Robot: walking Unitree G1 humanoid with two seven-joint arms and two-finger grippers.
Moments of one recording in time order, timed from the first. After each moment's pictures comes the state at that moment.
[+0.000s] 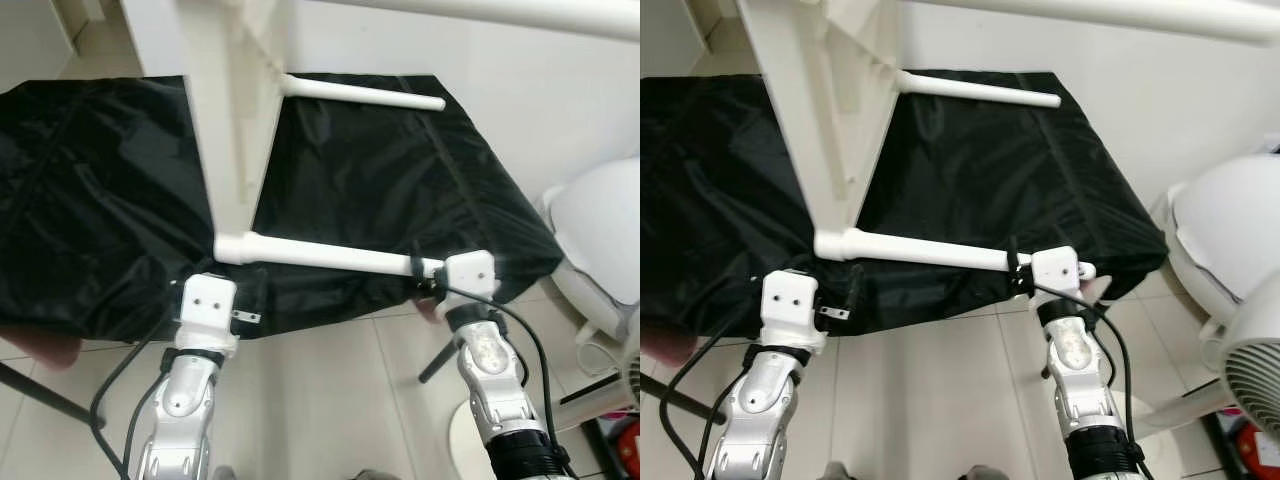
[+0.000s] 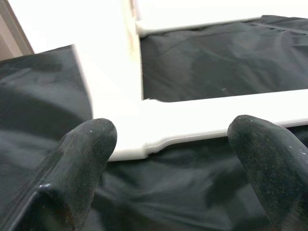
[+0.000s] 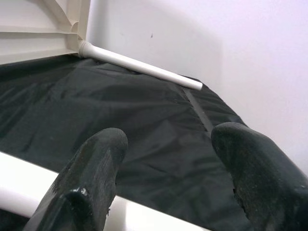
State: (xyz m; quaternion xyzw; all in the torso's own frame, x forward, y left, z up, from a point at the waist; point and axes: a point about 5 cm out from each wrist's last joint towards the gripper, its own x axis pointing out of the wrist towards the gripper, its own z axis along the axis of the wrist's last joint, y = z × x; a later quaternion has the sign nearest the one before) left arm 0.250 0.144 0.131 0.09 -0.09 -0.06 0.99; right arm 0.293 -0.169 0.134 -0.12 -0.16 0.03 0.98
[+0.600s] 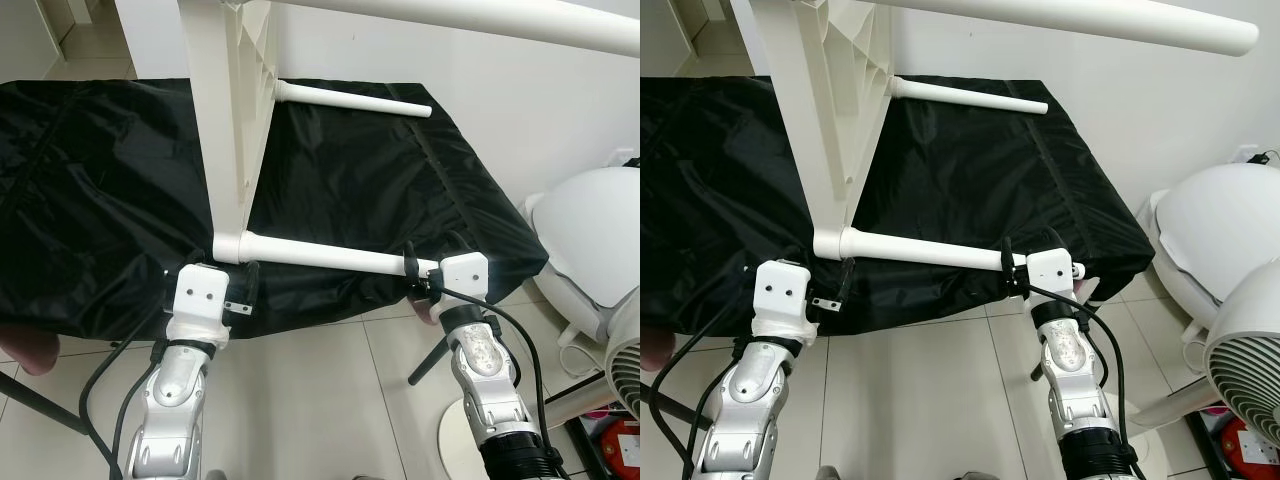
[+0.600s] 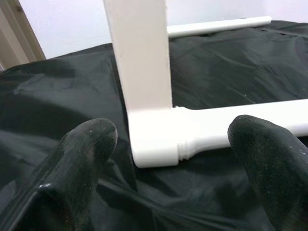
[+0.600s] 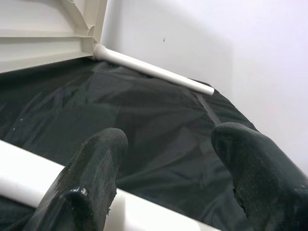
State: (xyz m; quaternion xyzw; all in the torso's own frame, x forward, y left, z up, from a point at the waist) left arm 0.256 0.149 0.141 0.09 -0.10 -0.05 0.99; right arm 0.294 -0.165 0.135 -0.12 -0.16 0.04 0.98
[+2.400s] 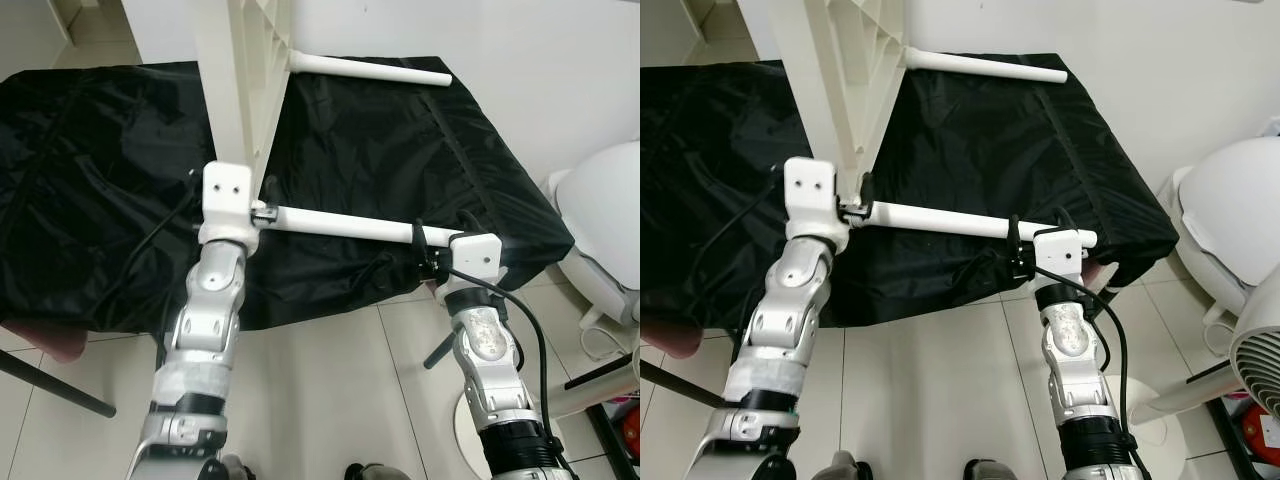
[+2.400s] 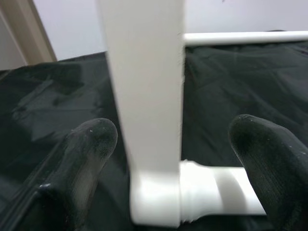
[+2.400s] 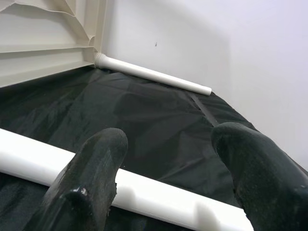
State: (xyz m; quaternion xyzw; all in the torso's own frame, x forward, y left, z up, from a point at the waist) left arm 0.334 0.124 0.196 0.04 -0.10 -0.01 0.99; right arm 0.298 -0.167 0.157 -0.11 -0.19 0.01 0.98
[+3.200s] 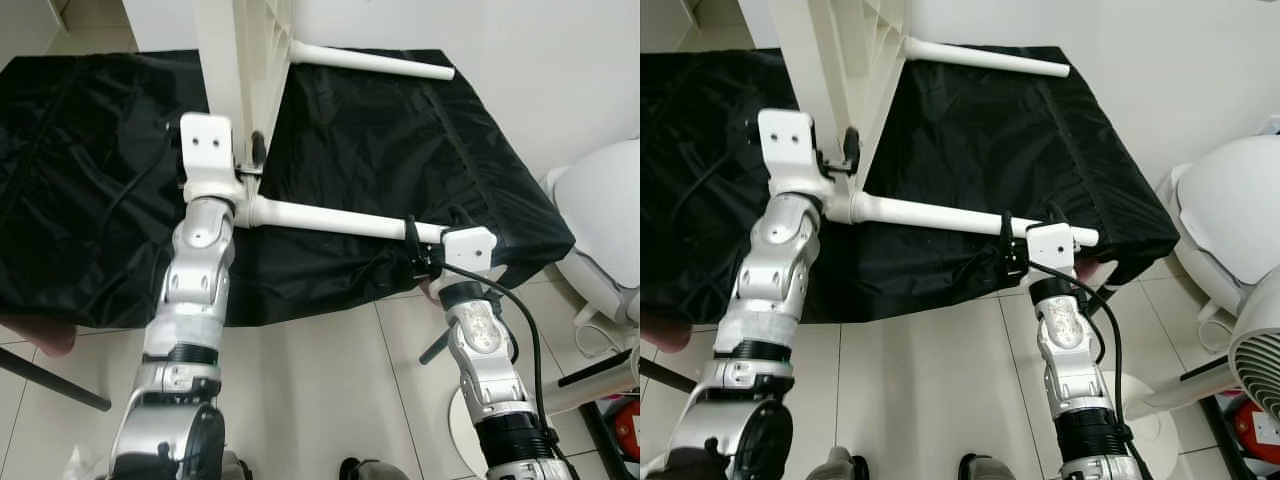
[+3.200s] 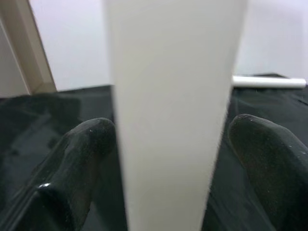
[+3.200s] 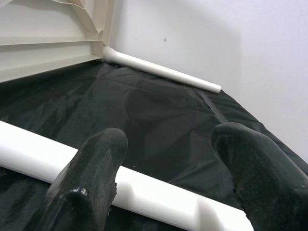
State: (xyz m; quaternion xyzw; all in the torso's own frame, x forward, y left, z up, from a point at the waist) left arm 0.366 0.127 0.240 0.02 -0.15 -0.01 0.99; right arm 0.304 -0.160 0.160 -0.11 -0.19 0.03 0.98
